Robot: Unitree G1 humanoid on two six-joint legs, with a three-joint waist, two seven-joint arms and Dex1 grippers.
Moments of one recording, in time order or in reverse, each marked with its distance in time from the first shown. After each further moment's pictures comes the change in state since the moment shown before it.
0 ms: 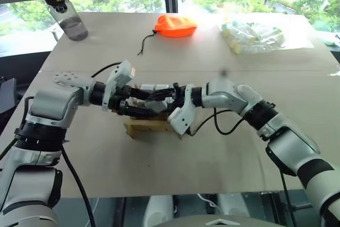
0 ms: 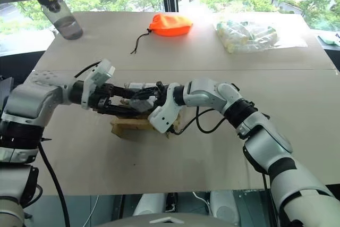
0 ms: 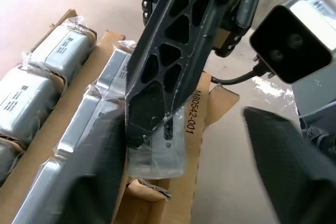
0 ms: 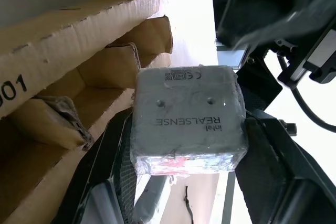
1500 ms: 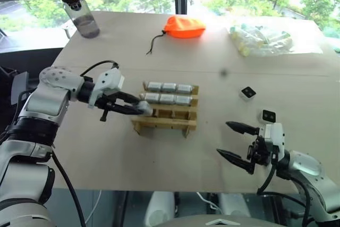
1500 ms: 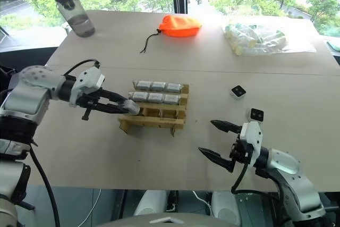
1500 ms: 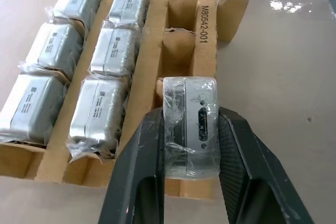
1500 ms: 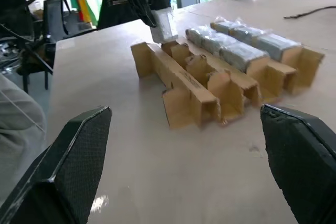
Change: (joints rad) left arm -0.082 0.063 -0.156 0.348 0.074 -0.665 -0.140; right arm 1.225 -0.267 -0.584 -0.939 1.203 0.886 0.452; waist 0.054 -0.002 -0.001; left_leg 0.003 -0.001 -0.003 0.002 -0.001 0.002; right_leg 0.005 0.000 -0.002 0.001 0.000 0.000
